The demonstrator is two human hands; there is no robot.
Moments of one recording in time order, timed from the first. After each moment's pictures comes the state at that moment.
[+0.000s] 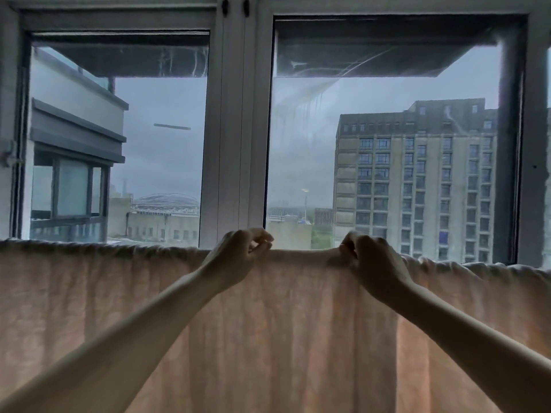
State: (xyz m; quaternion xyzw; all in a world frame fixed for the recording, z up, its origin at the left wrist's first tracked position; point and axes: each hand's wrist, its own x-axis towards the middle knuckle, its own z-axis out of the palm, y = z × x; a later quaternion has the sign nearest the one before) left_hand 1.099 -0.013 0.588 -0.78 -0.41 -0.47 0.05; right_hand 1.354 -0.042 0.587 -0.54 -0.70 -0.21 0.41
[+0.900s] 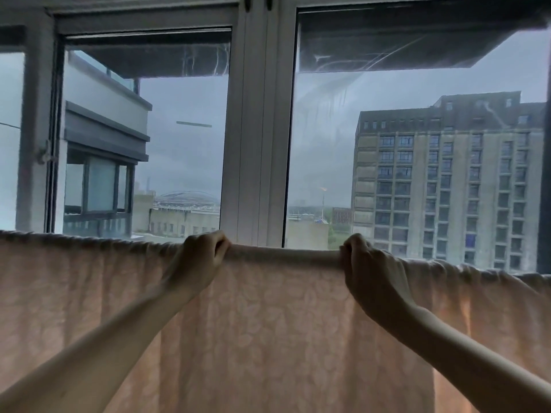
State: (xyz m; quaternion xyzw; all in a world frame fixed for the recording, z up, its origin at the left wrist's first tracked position) left_hand 1.018 -0.011 0.568 -0.70 -0.48 -0.49 0.20; right_hand 1.309 -0.032 0.563 -0.50 -0.69 -0.28 0.44
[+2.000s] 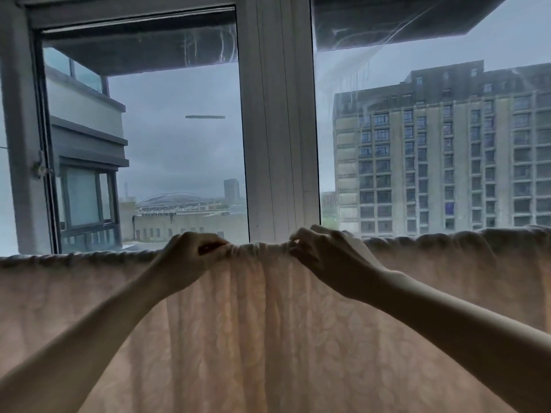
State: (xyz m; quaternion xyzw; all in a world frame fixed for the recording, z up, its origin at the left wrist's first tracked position) left_hand 0.860 -0.001 0.584 -0.79 -0.46 -0.39 0.07; right_hand 1.134 -0.016 0.571 -0.42 -0.81 -0.20 0.35
